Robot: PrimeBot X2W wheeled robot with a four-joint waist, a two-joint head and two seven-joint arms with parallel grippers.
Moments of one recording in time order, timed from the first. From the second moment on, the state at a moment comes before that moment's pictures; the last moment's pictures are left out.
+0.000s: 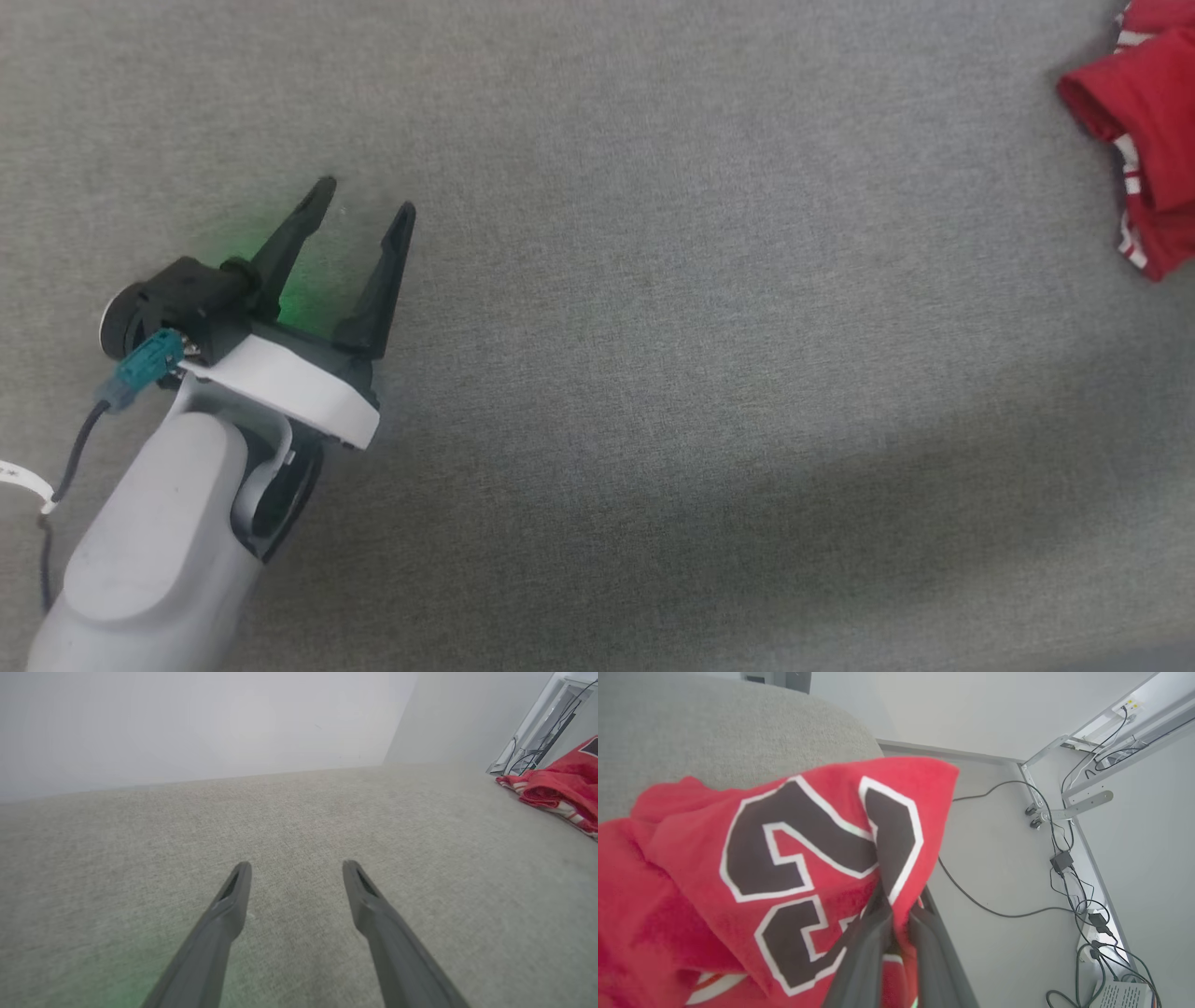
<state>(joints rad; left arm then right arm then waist) -0.52 0.41 -0.34 0.29 -0.50 -0.13 -0.26 -1.01 -0.65 -0.01 0.92 0.19 0.13 0.25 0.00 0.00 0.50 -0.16</state>
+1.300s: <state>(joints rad) -0.45 0.43 -0.26 0.30 -0.53 -0.13 -0.26 -1.14 -0.54 0.05 1.14 0.18 0.13 0.08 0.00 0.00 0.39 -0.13</state>
